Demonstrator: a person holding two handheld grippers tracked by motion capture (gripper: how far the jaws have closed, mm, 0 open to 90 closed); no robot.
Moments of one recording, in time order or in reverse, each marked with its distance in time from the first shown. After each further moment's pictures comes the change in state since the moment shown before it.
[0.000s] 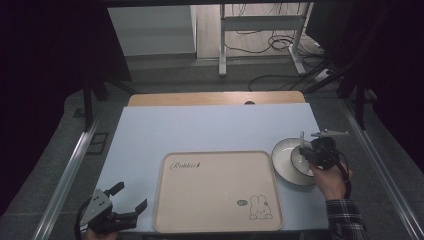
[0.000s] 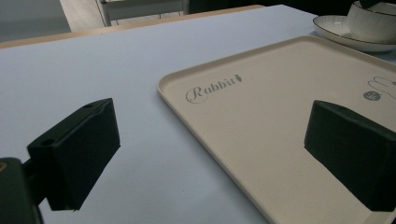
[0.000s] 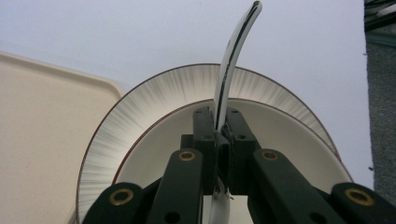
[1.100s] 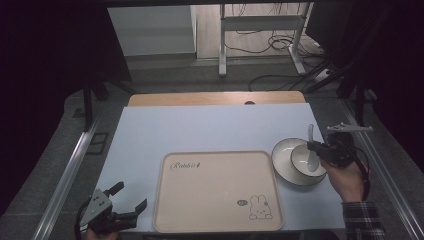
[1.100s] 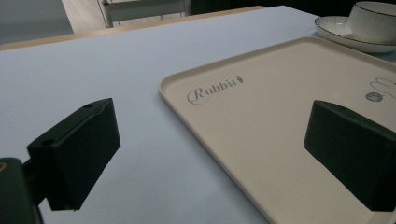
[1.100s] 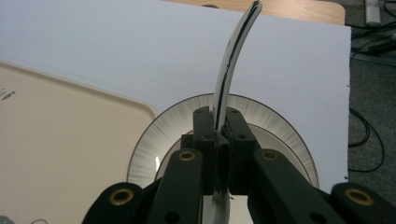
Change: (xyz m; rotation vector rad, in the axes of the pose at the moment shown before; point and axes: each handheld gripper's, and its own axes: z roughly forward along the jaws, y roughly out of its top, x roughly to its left) left arm 0.000 0.000 0.000 -0.003 0.007 0.002; right arm -0.003 0.018 -0.053 -0.076 0.080 -0.003
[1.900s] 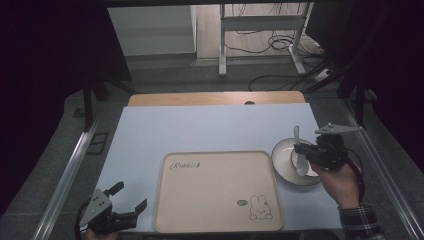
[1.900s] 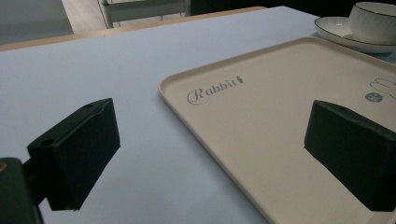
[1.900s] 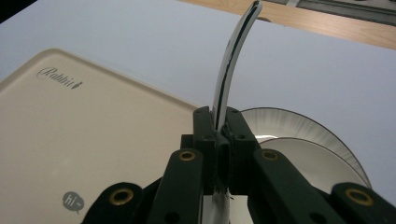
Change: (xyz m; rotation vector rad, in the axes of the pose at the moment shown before) left arm 0.000 0.000 0.000 -0.001 0.000 0.001; right arm 0.044 0.011 -0.015 -0.003 0.120 -0.089
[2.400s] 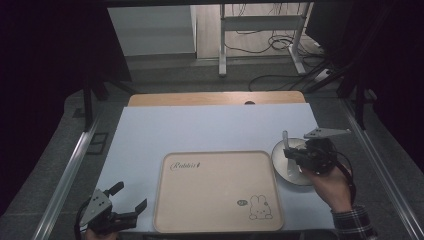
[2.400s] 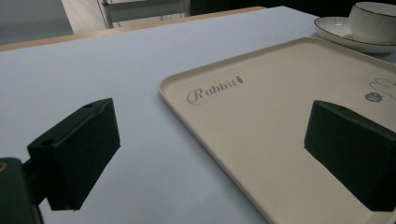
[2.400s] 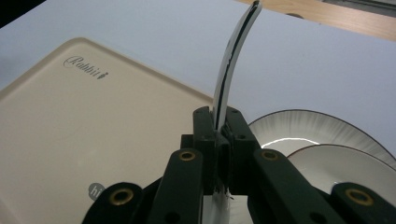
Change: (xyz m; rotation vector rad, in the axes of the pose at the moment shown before) left arm 0.000 0.000 0.000 -0.002 -0.001 0.000; right arm 0.021 -0.001 0.010 0.024 0.062 -0.033
